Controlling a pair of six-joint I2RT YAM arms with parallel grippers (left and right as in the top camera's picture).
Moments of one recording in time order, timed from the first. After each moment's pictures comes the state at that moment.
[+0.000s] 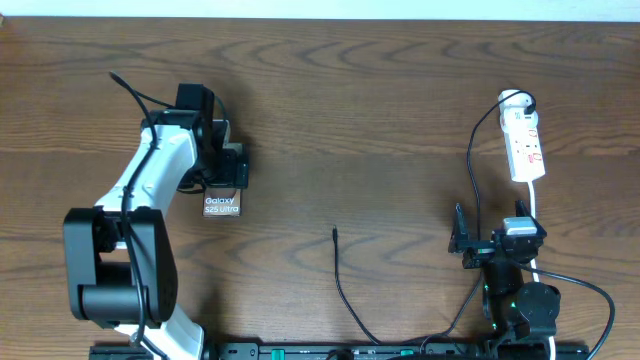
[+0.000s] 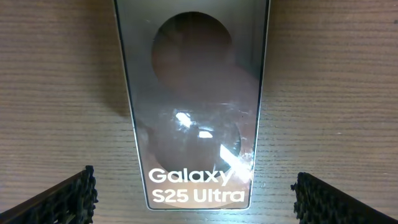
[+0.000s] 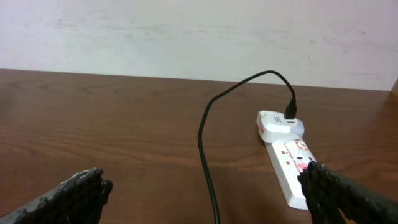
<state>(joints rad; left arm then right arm) -0.04 1.81 1.23 -0.91 0.05 -0.02 0.04 0.01 0.01 -0.07 -0.02 -0.04</state>
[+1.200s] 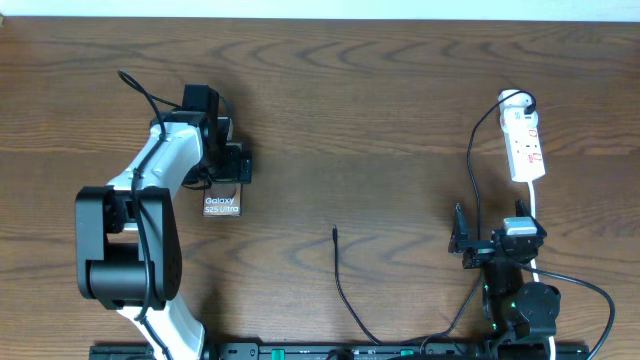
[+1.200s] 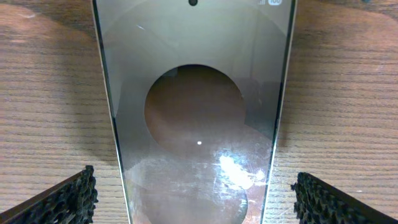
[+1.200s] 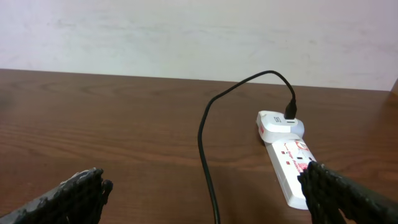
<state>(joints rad) -0.04 1.90 1.23 -0.79 0.04 -0.04 0.04 0.01 0.01 -0.07 -0.02 -0.04</state>
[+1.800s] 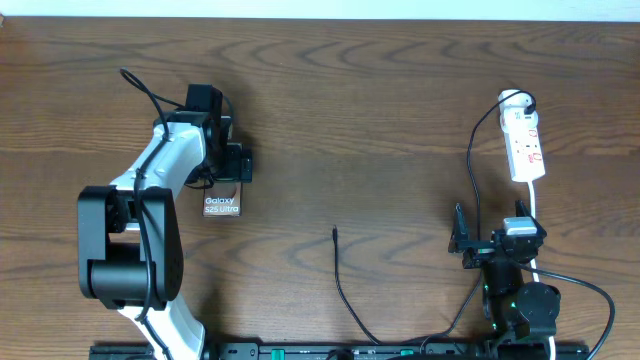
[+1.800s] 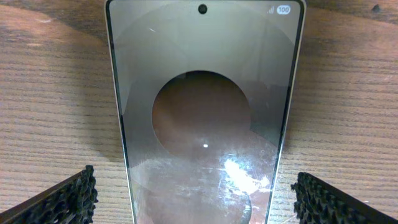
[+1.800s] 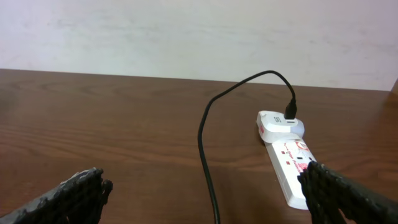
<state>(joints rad) -0.05 1.90 1.23 -0.78 0.00 -0.07 0.04 0.01 0.01 -0.07 -0.02 -0.04</state>
